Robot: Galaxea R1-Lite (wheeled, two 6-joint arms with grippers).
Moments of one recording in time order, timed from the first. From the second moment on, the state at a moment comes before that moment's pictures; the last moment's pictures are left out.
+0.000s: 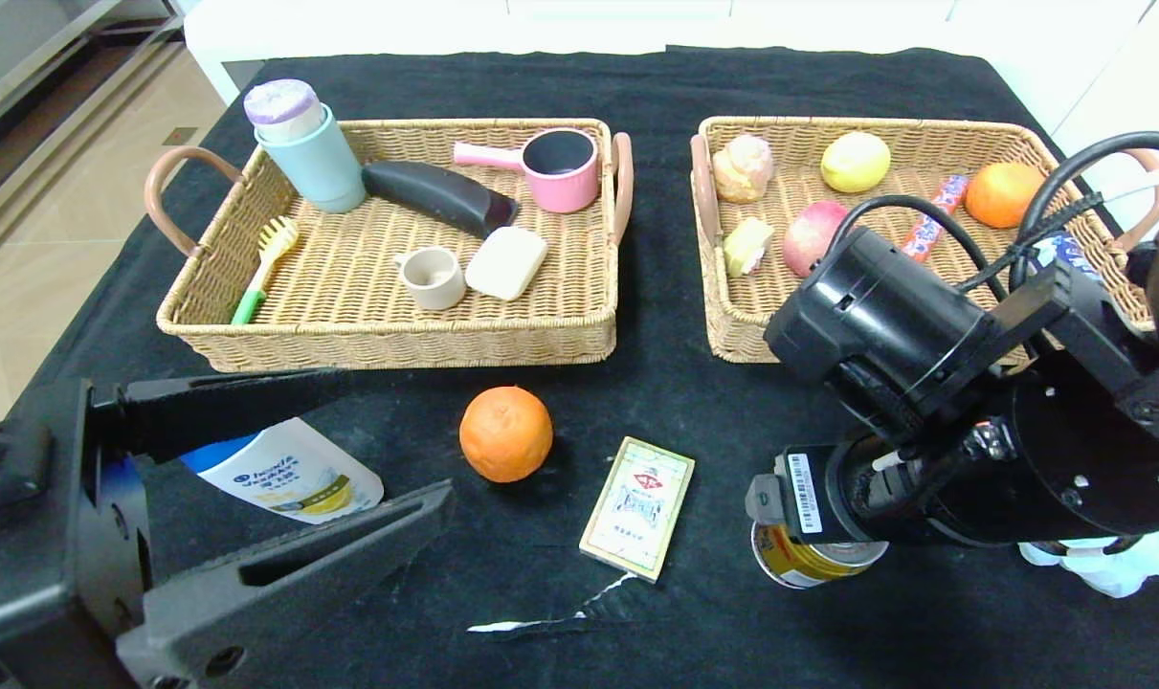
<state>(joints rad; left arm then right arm) -0.77 1.04 -0.74 -0.24 -0.04 0.01 0.85 1.79 -1.59 0.90 -0.44 0.74</state>
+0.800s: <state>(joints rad) -0.77 1.03 -0.74 -0.24 -0.04 0.01 0.84 1.84 -1.58 0.89 -0.41 0.77</state>
